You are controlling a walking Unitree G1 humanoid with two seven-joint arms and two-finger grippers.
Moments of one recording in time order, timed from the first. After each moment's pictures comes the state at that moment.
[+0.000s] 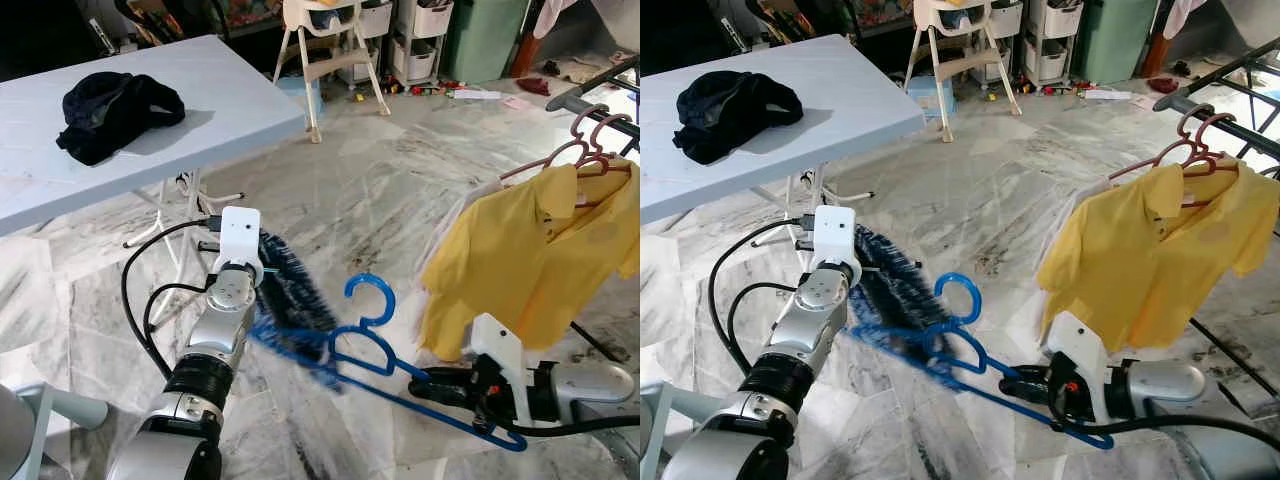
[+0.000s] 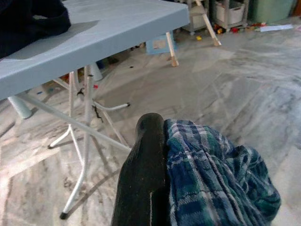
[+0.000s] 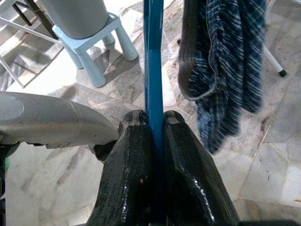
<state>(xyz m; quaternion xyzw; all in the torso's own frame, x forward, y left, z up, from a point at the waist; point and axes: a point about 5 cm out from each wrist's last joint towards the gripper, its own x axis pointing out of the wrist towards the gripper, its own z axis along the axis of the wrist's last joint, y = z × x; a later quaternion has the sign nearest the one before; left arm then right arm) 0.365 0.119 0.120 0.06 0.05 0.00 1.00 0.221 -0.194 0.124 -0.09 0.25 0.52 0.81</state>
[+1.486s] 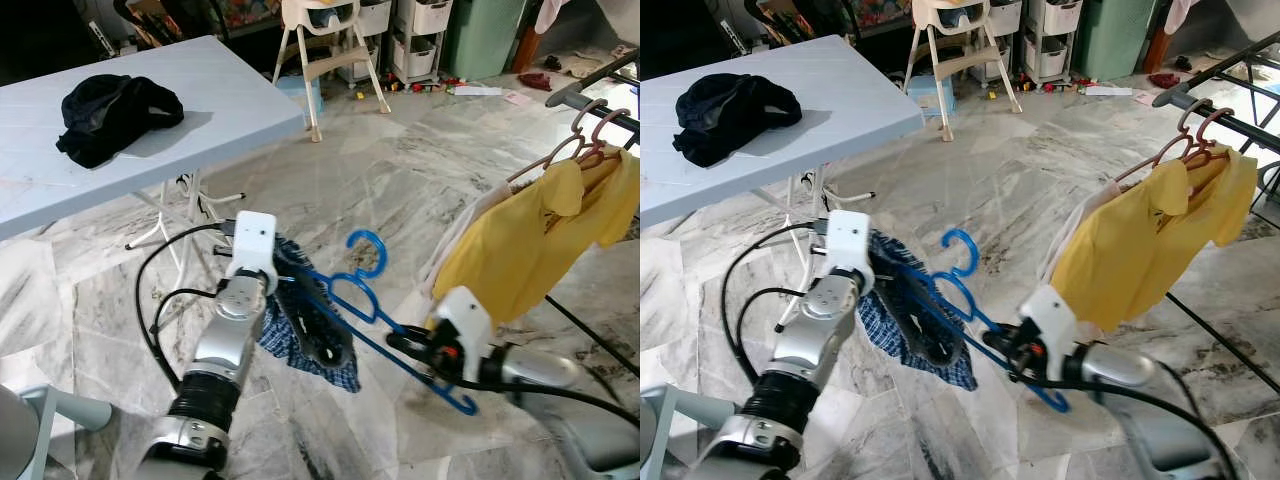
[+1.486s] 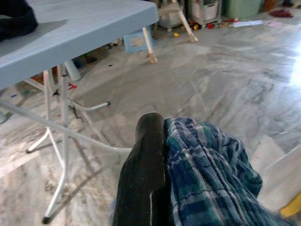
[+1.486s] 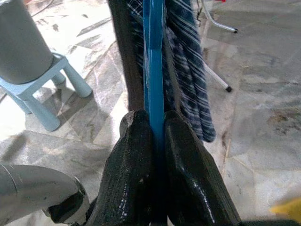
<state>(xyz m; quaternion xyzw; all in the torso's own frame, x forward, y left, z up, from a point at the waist) 0.350 0.097 0.124 0.05 0.06 -0.05 1.00 0.254 -0.161 0.111 -0.07 0.19 0.42 0.88</state>
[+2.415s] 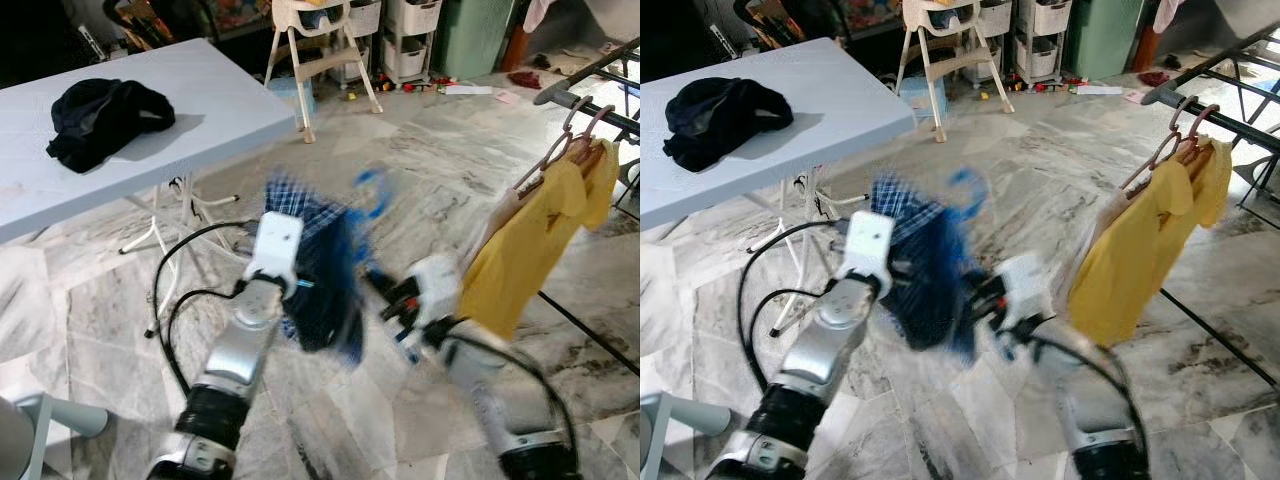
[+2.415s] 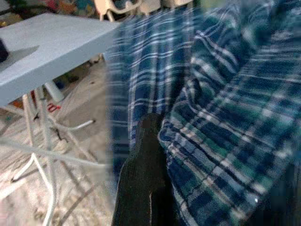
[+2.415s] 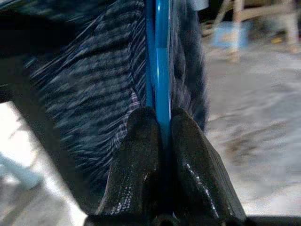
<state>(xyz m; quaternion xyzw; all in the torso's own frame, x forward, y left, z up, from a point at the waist) 0.338 0.084 0.128 0.08 0.04 -0.08 0.99 0.301 -0.134 0.115 0.01 0.05 0.25 0.97</state>
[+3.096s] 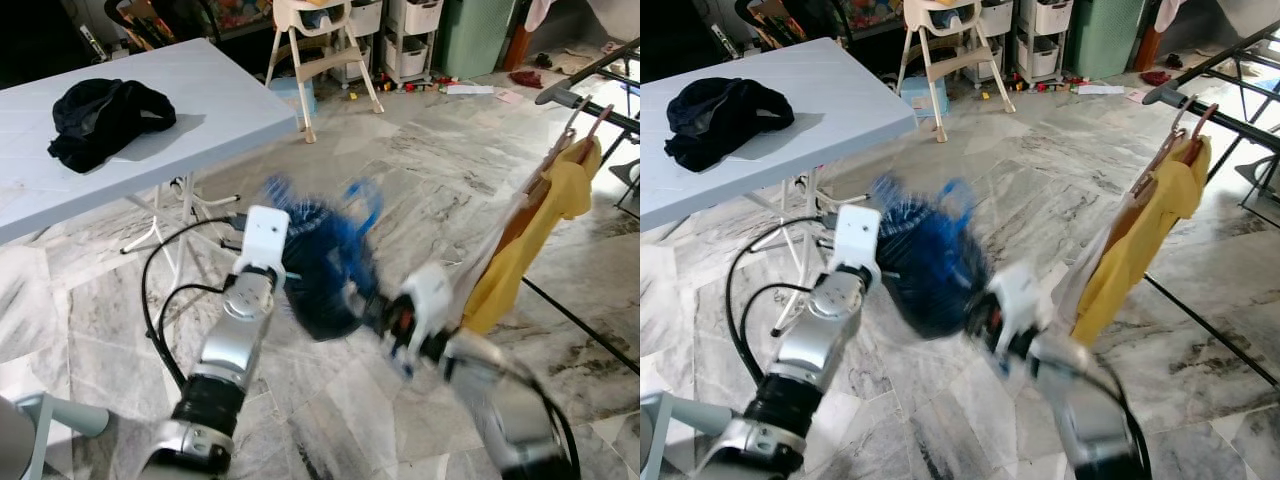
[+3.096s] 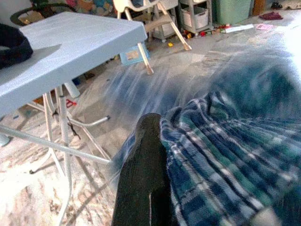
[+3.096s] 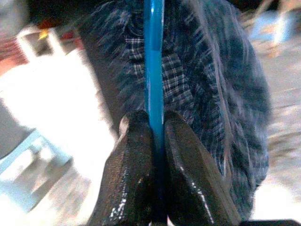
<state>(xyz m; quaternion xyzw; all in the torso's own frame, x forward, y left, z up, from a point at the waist) 0.350 0.093 0.137 0.09 0.04 -0.05 0.99 0.273 -0.113 0.094 0.01 0.10 0.38 0.92</state>
